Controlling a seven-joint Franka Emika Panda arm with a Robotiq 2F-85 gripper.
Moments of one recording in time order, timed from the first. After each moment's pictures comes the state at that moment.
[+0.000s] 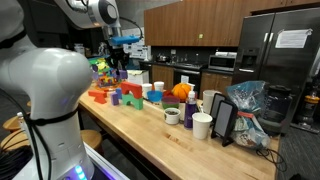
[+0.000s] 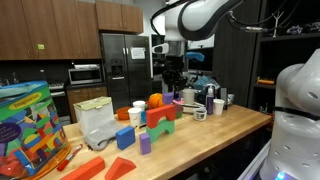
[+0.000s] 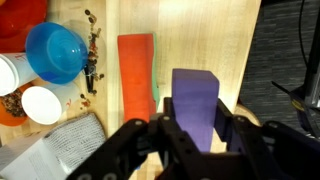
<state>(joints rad) 0.37 -0.52 0.07 -2.62 -0.05 2.22 -1.02</state>
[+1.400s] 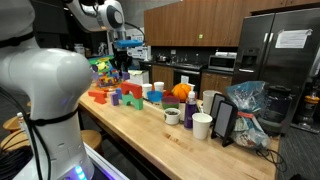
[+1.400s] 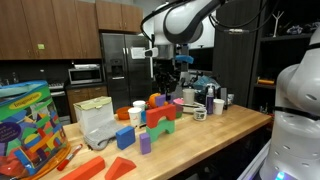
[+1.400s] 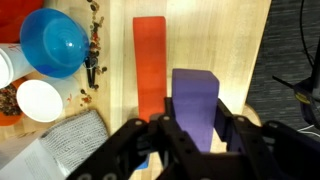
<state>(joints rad) 0.36 -0.36 0.08 -2.50 -0.03 2.22 -1.03</state>
